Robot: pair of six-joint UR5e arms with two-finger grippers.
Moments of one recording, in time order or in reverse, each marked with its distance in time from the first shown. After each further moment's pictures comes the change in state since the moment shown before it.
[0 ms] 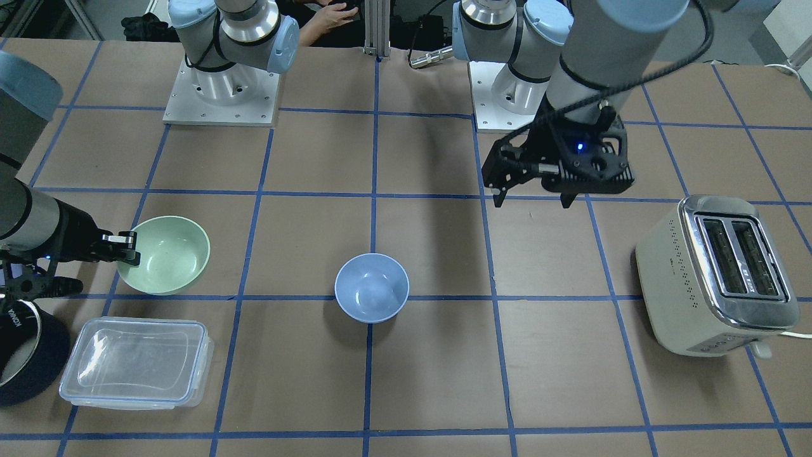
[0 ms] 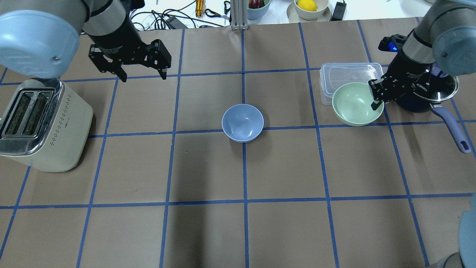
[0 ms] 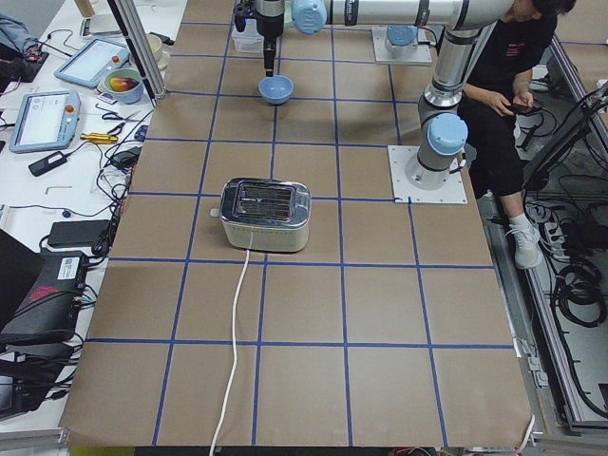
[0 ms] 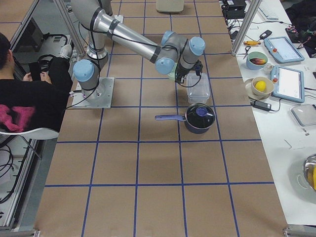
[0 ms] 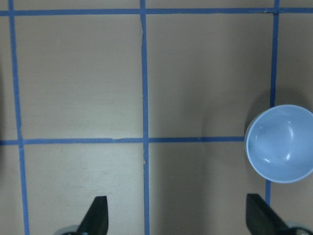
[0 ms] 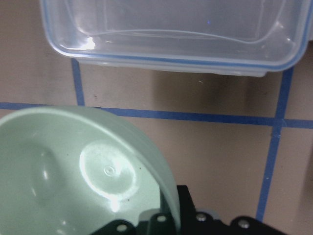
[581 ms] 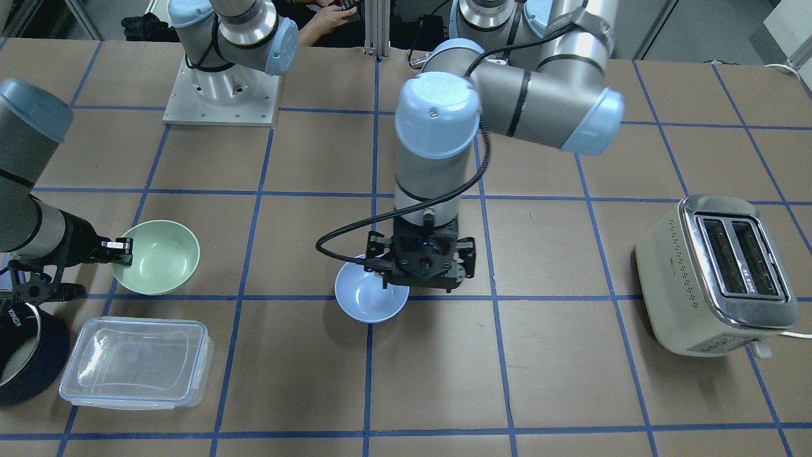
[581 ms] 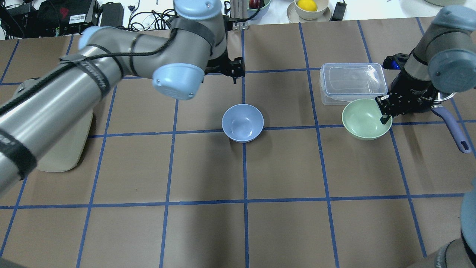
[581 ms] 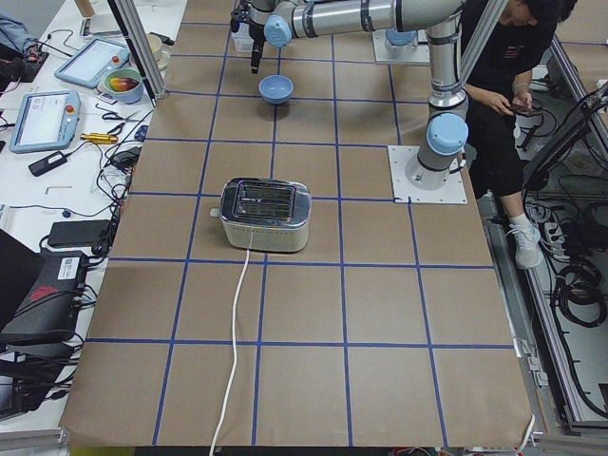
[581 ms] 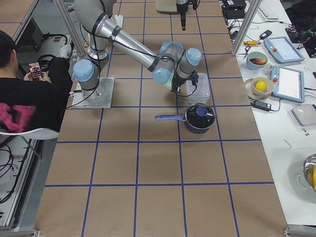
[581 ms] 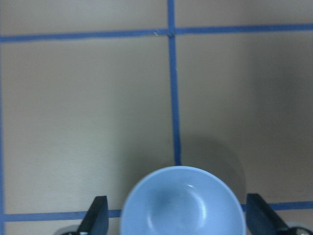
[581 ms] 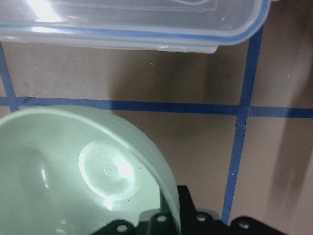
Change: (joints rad) left arm -0.198 -0.278 0.016 0.349 0.042 -0.129; right arm -0.071 0.042 0.051 -0.056 -0.118 -0.057
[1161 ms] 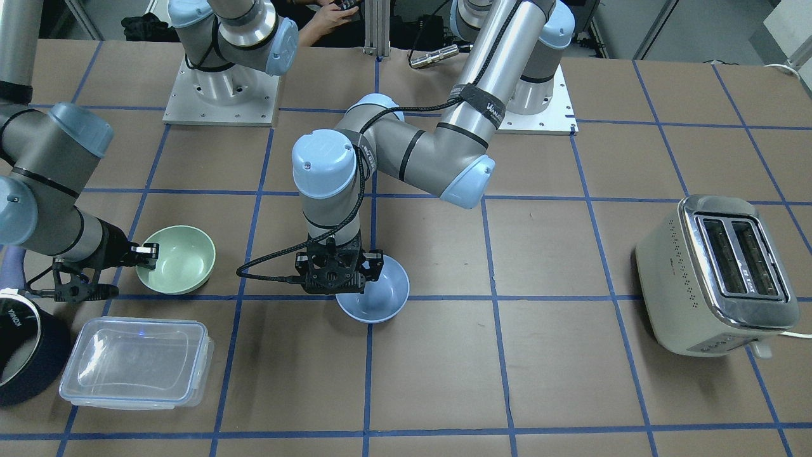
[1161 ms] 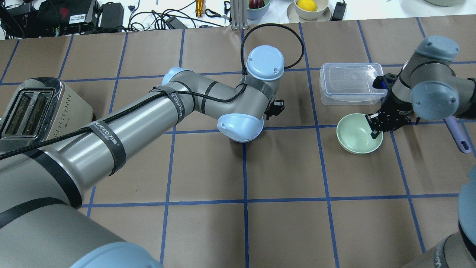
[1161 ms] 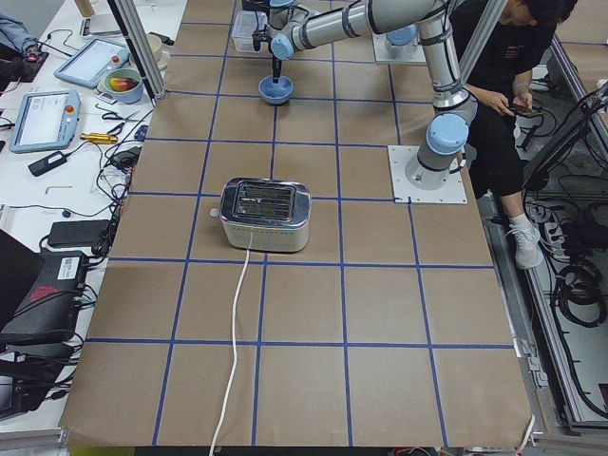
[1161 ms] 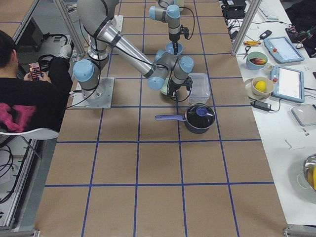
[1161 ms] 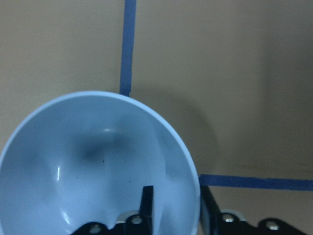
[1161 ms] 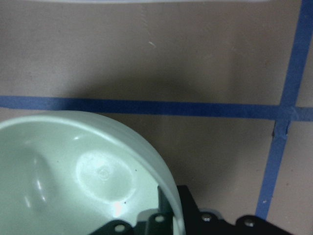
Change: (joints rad) left arm -0.244 -0.226 -0.028 0.238 0.058 -0.318; right arm -0.001 0.024 0.173 -0.220 -0.005 0.000
